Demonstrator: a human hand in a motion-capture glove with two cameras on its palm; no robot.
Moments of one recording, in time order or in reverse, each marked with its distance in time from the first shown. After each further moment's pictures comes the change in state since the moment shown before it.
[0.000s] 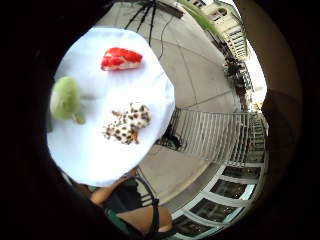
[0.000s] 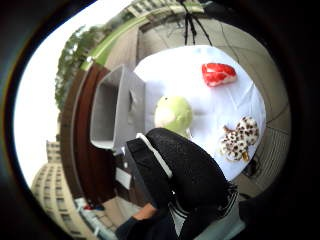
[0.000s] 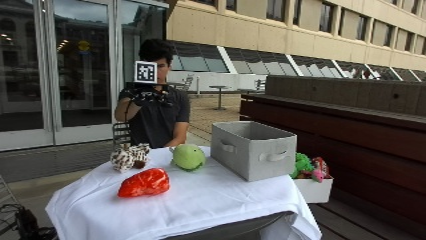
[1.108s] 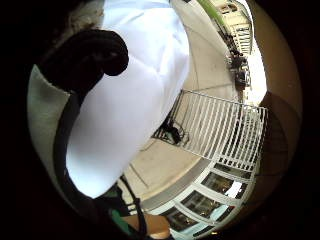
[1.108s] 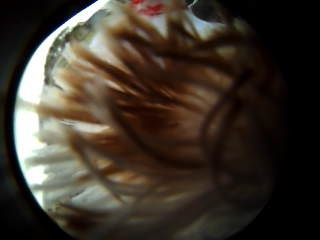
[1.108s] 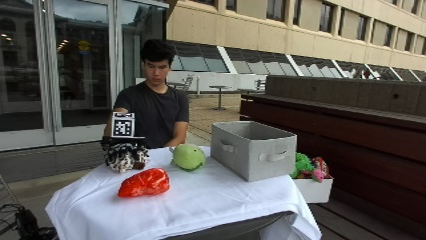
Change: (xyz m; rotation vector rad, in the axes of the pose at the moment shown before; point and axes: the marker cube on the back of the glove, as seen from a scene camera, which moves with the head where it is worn) arm 0.086 0.030 0.215 -0.122 0.043 0.003
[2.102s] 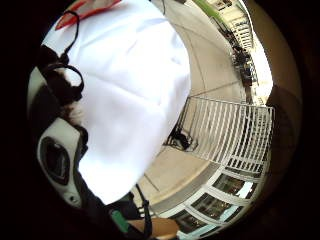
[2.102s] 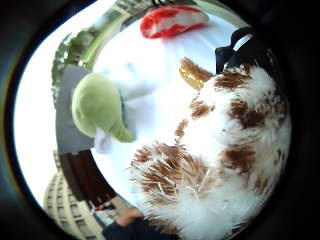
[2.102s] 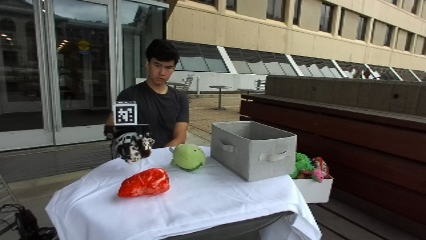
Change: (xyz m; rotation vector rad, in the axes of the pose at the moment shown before) arm -0.009 -0.074 -0.048 0.331 -0.091 0.002
